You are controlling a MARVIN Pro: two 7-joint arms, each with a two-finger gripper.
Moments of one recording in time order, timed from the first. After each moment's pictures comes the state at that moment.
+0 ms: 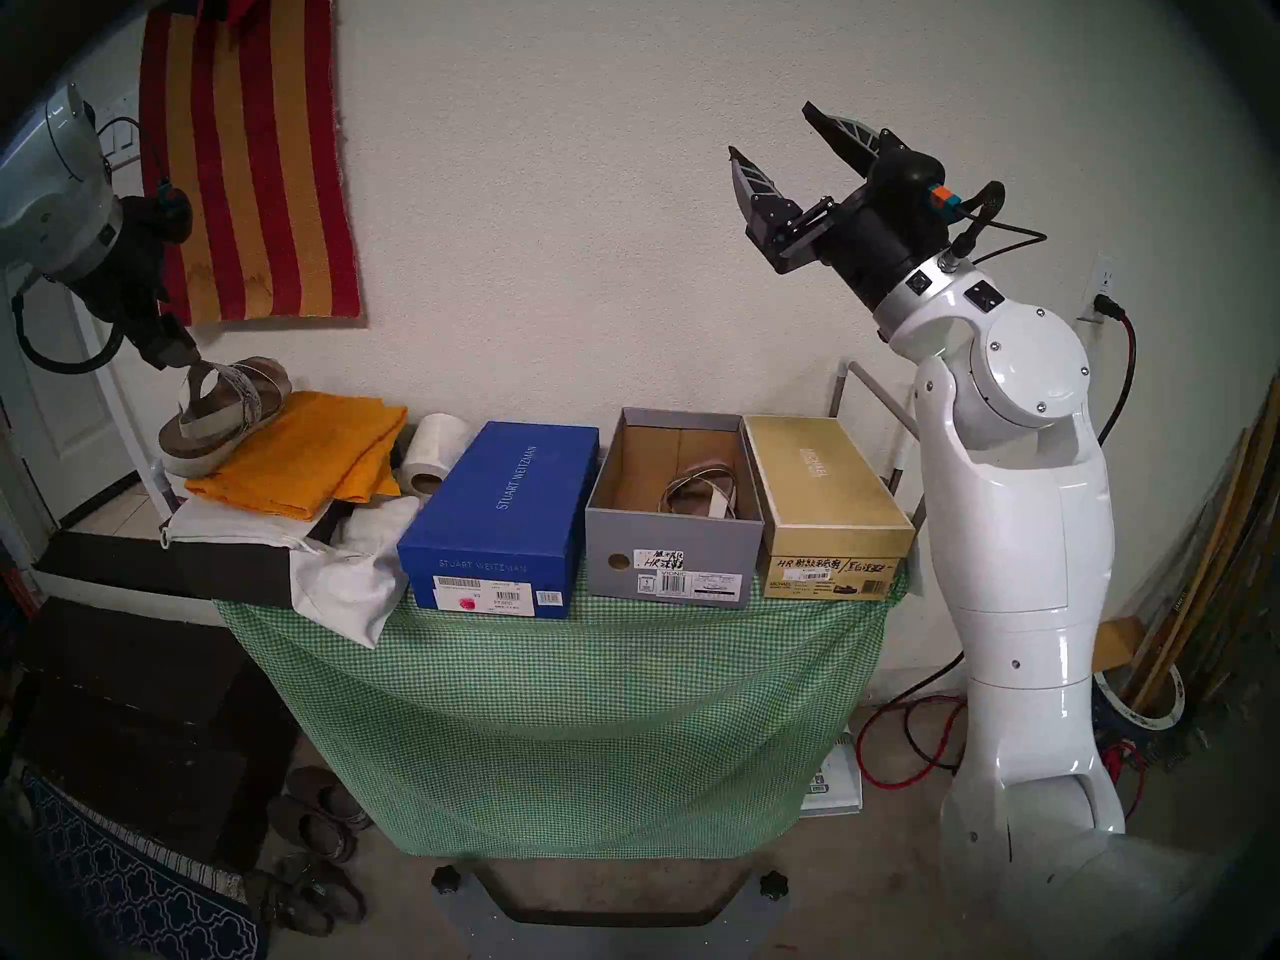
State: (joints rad) left arm -1.62 -0.60 1.40 -1.84 -1.17 0.92 -0.36; right arm -1.05 -1.22 1.61 -1.91 0.20 0.07 0.49
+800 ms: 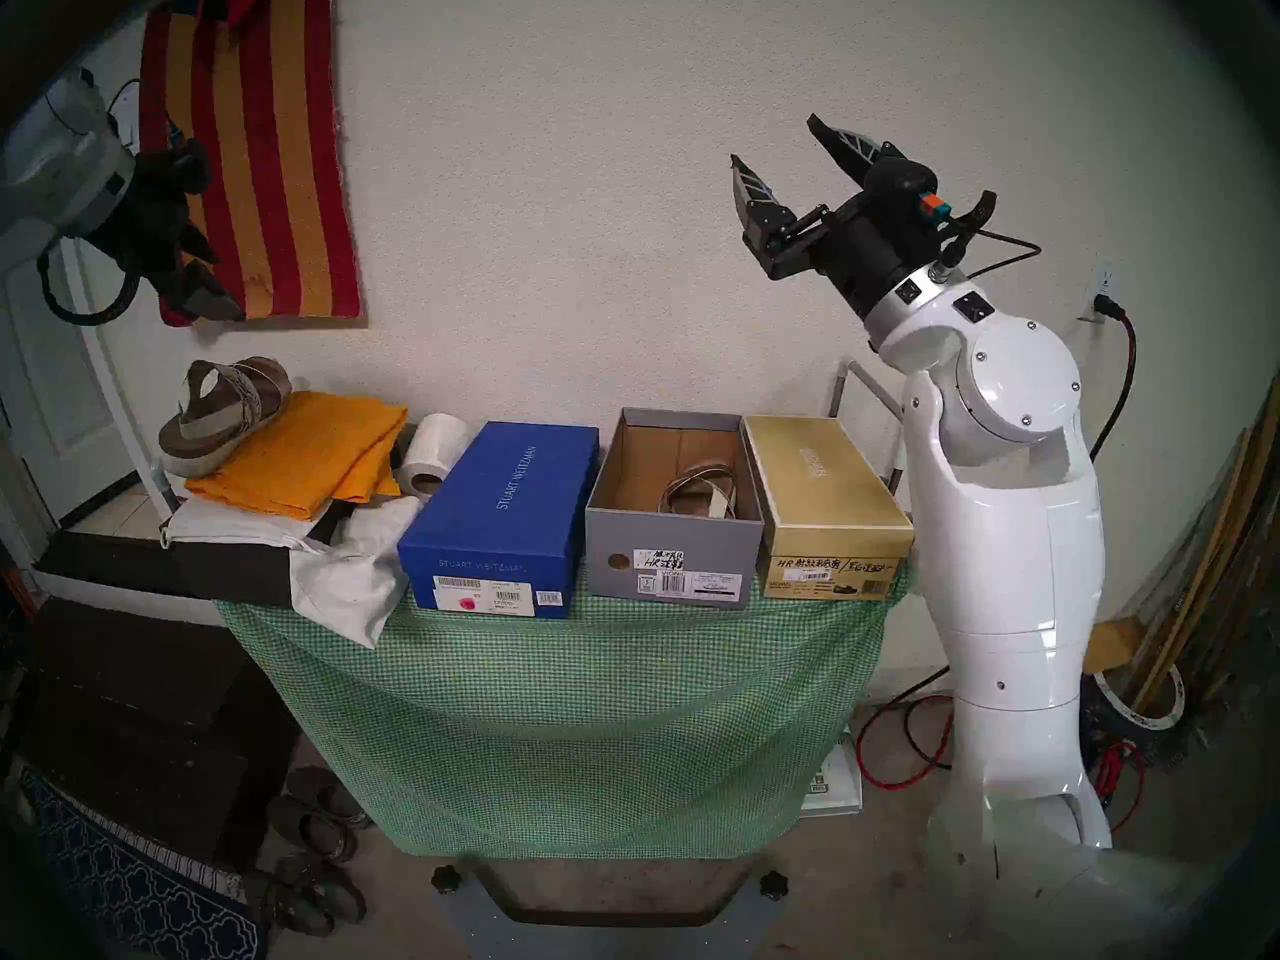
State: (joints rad) left arm -1.47 -0.60 1.28 -1.66 -1.24 0.71 -0.55; right arm -1.07 -1.25 1.61 -1.94 0.17 0.10 0.44
